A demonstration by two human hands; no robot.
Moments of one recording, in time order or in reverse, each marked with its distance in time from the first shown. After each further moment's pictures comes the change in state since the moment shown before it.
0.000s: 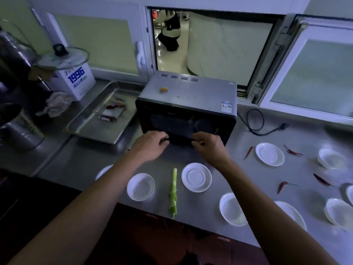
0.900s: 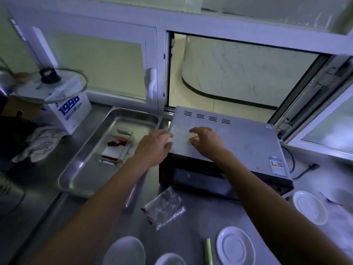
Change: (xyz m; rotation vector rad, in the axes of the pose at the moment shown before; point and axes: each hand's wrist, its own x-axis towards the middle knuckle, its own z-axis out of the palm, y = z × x) left_hand 0.226 -0.159 -0.077 0.021 0.133 0.191; right_hand 0.297 -0.085 0.080 -0.429 -0.092 0.031
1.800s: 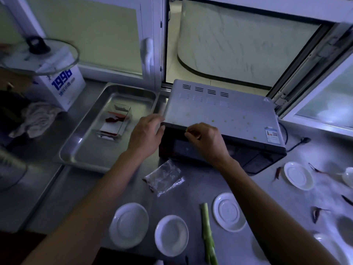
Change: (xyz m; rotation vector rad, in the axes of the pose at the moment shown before) left_hand -0.067 -0.006 0.019 -0.212 0.203 -0.061; right_hand -0.105 -0.021 0.024 0.269 0.201 -0.088
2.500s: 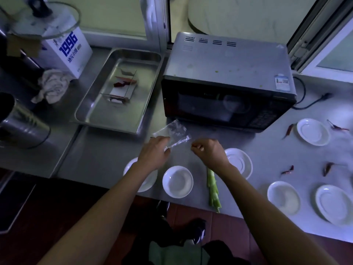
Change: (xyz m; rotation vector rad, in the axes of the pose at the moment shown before) left_hand -0.184 0.004 0.053 0.184 -0.490 -0.179; right_hand -0.167 0.038 0.062 0.064 -0.305 0.293
